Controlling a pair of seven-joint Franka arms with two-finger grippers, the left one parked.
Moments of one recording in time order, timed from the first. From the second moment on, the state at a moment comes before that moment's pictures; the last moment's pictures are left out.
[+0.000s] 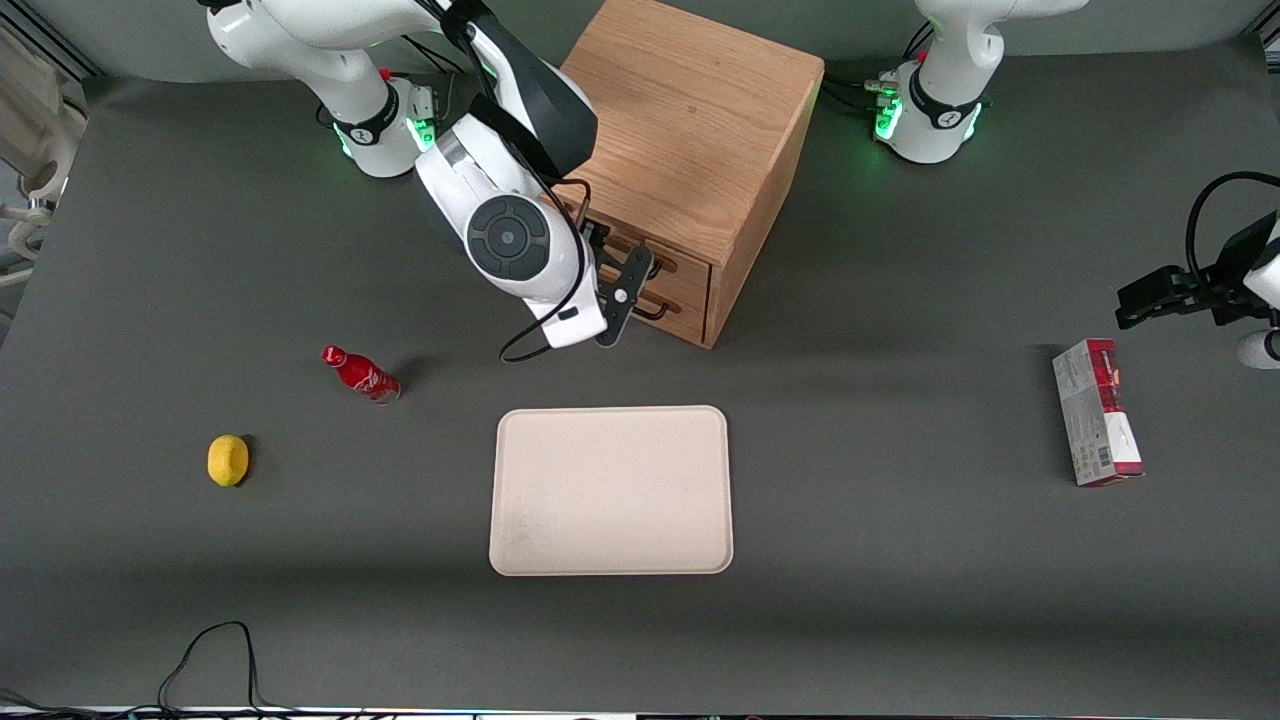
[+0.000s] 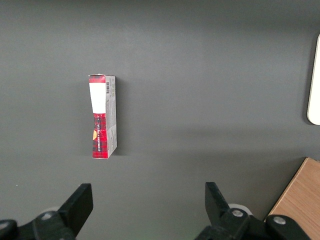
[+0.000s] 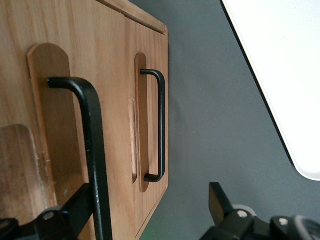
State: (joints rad) arm 0.62 0.47 0.05 -1.46 0.23 1.66 -0.48
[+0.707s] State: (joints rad) arm 0.62 0.48 0.06 -1.48 0.23 1.74 -0.50
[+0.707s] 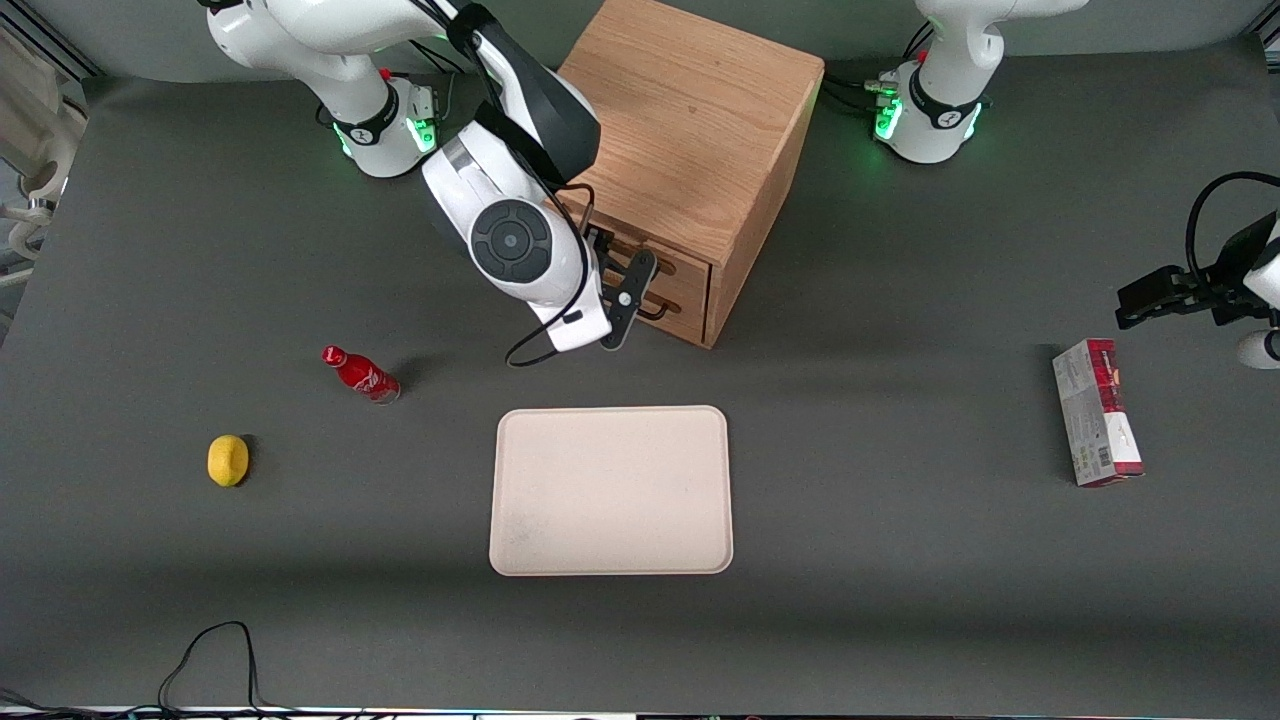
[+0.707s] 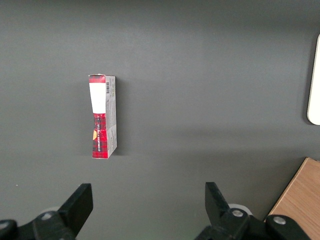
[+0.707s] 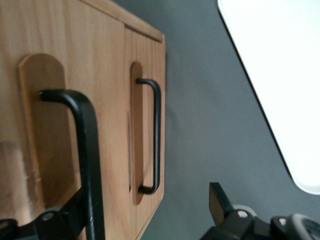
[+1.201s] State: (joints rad) arm 0.61 0.51 0.05 -1.48 0.24 1.77 -0.52
